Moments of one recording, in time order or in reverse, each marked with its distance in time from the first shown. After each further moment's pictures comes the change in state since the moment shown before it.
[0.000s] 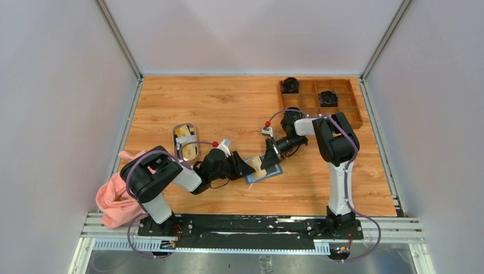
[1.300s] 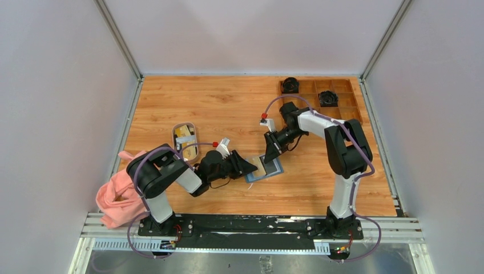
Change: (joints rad) left arm 0.001 0.068 -0.036 0.241 0.041 -0.092; right arm 0.037 -0.213 0.050 -0.077 0.310 -0.134
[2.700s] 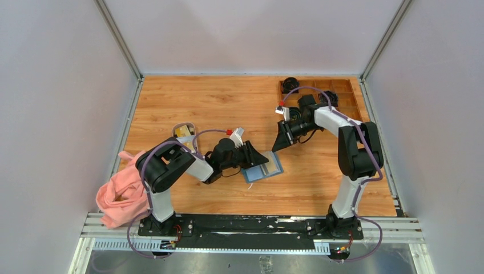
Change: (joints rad) left arm 0.000 0.090 0.241 -0.140 0.062 0.132; right arm -0.148 -0.042 0.004 -0.009 -0.100 -0.022
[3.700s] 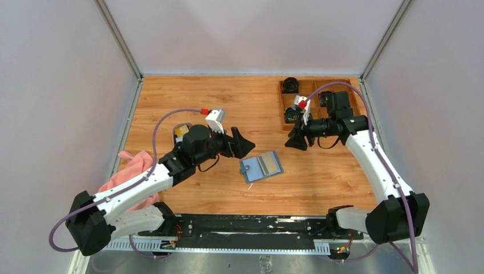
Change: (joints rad) left arm 0.005 -0.764 0.093 -0.787 -0.217 0.452; right arm -0.031 -0.636 -0.114 0.000 0.109 -0.225
